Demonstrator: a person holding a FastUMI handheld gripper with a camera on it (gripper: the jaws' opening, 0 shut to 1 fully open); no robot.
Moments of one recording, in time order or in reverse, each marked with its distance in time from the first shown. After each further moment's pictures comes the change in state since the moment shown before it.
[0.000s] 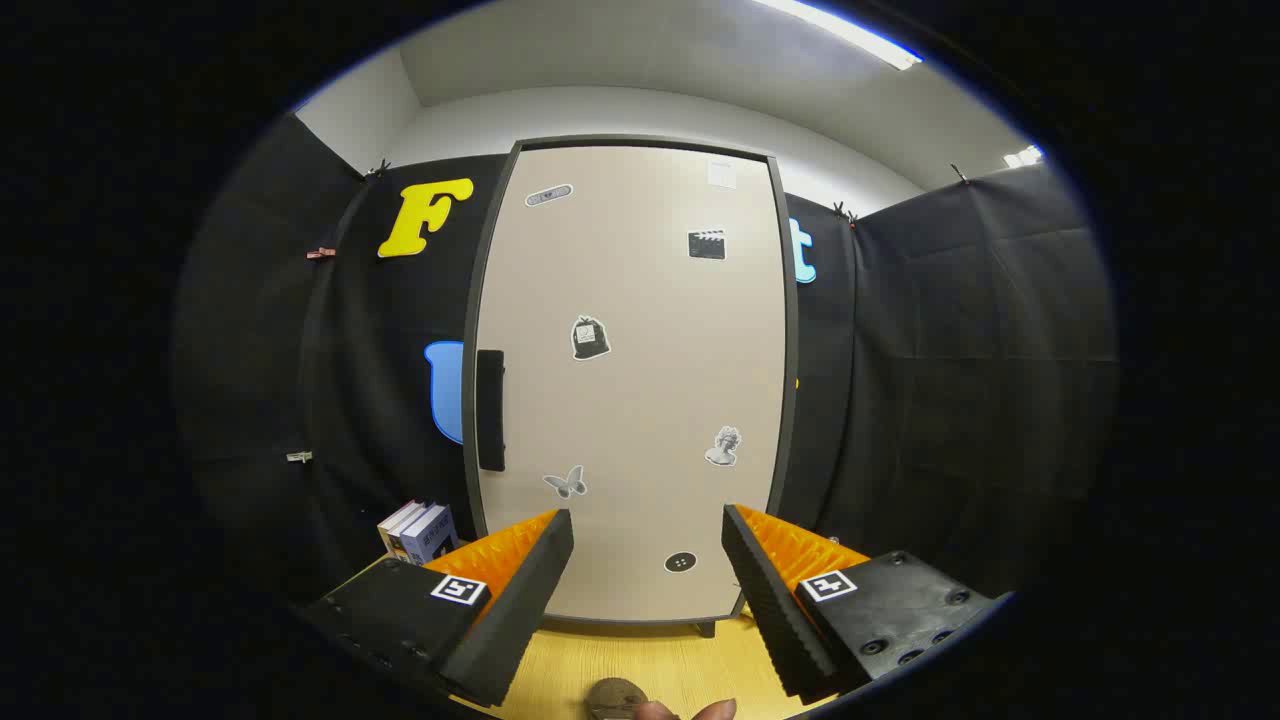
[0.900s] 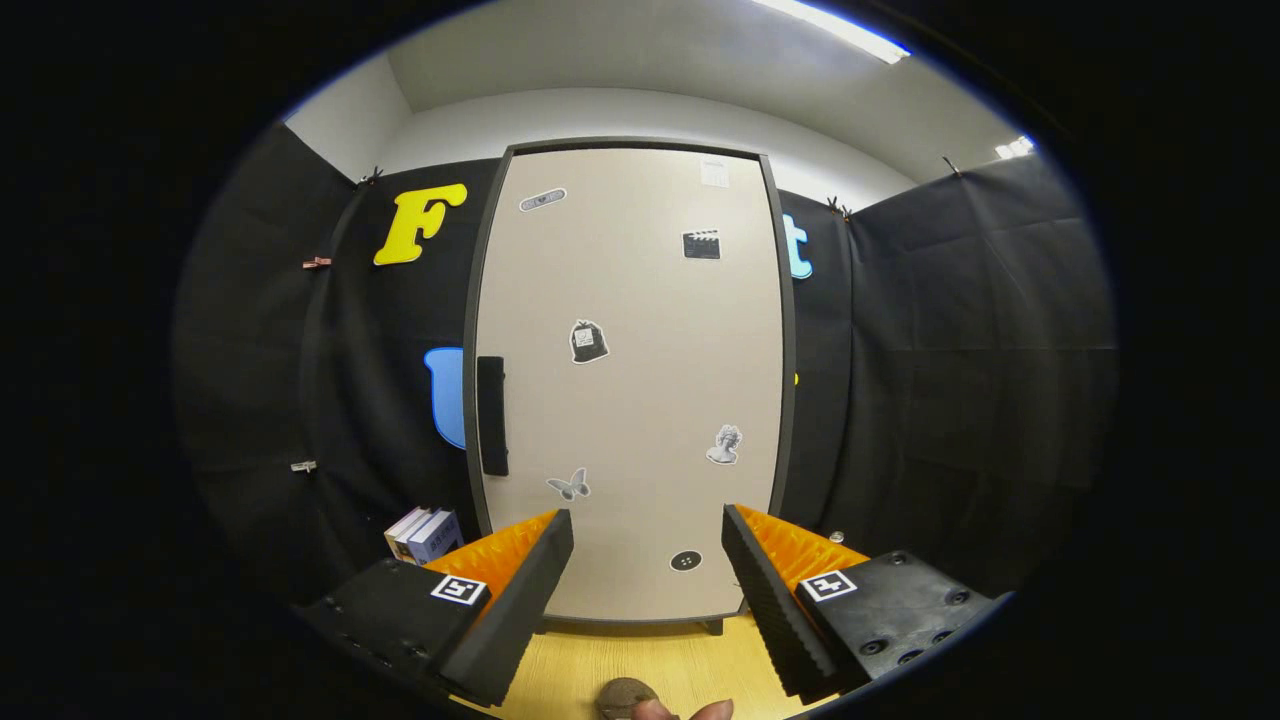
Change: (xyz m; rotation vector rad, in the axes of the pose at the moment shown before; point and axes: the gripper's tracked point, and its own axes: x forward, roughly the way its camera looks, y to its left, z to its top) arm 0.001 0.006 0.007 0.029 -0.003 0.004
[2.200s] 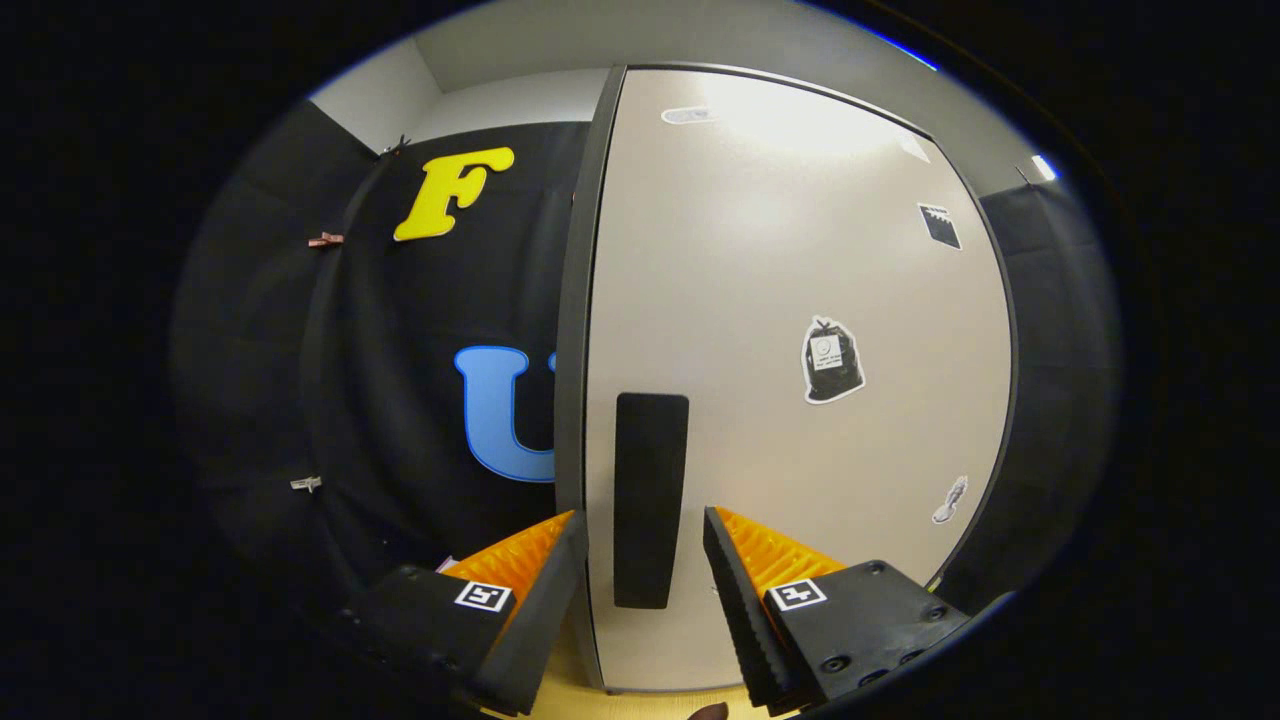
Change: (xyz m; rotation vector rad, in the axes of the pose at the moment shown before) arm 0.178 0.167 -0.008 -0.025 0.037 0.094
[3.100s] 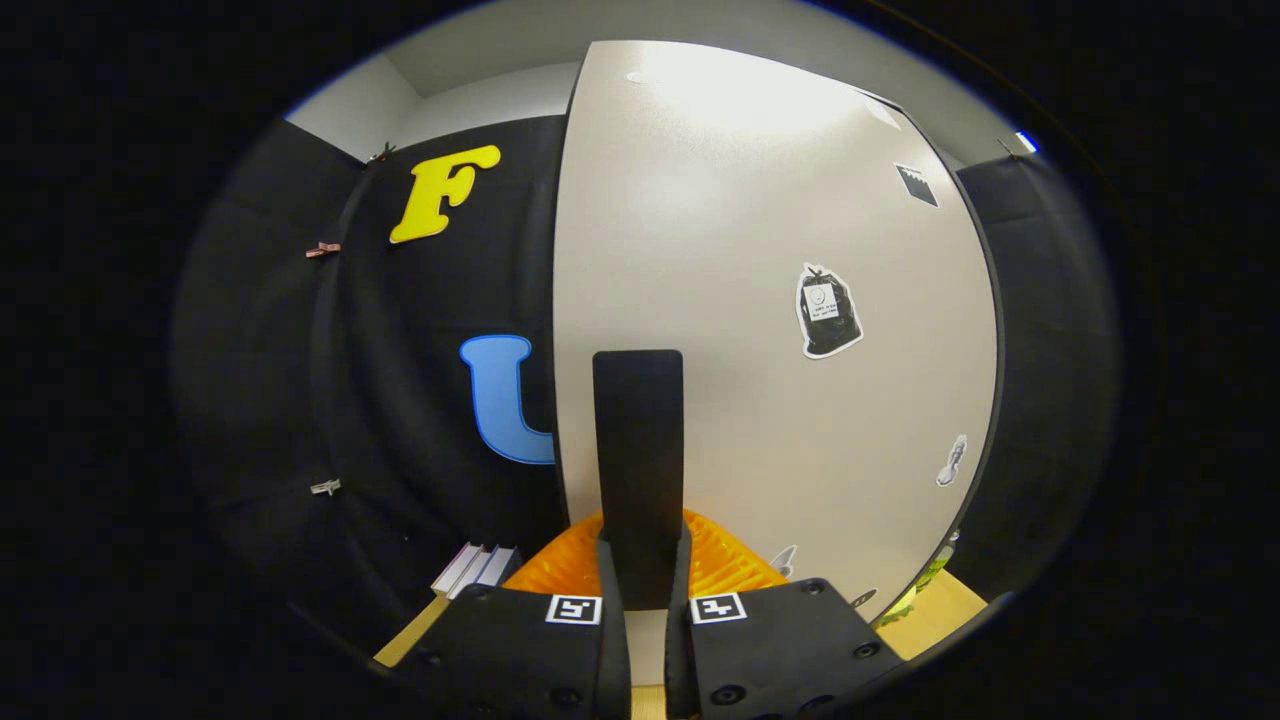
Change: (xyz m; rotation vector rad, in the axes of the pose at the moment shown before) arm -0.044 -0.013 -0.007 0.067 0.029 0.038
